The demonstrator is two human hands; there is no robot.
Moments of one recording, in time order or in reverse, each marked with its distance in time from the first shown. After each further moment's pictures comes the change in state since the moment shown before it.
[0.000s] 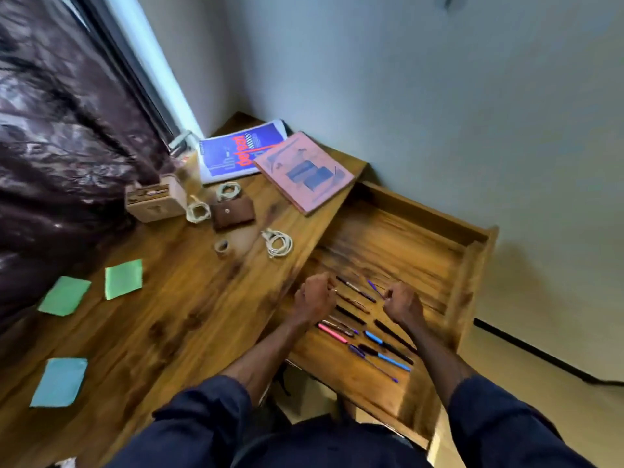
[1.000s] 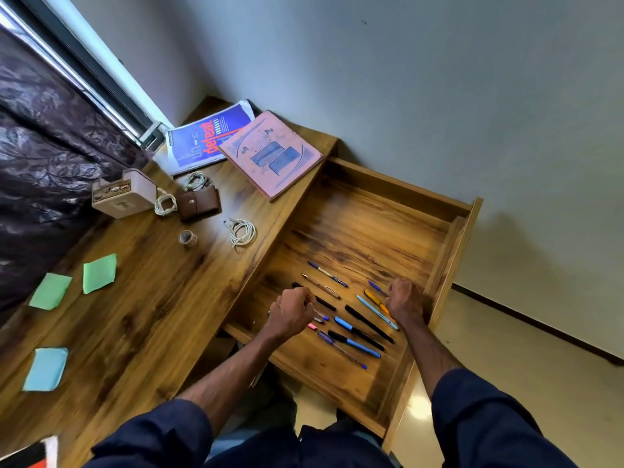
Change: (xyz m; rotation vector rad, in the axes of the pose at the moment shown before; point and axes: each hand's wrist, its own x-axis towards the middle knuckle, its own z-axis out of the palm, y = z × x) left_hand -0.024 0.033 0.065 0.153 -0.126 -0.018; right_hand 0.052 0.113 0.006 -0.313 0.035 -0.054
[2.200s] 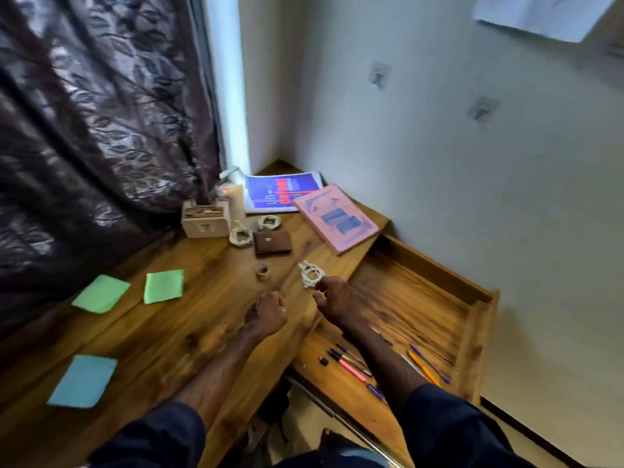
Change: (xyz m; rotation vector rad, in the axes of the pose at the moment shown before) left_hand -0.034 -0.212 -0.158 -0.252 0.159 -0.219; right_hand -0.110 -0.344 -0.077 0.304 0.241 -0.540
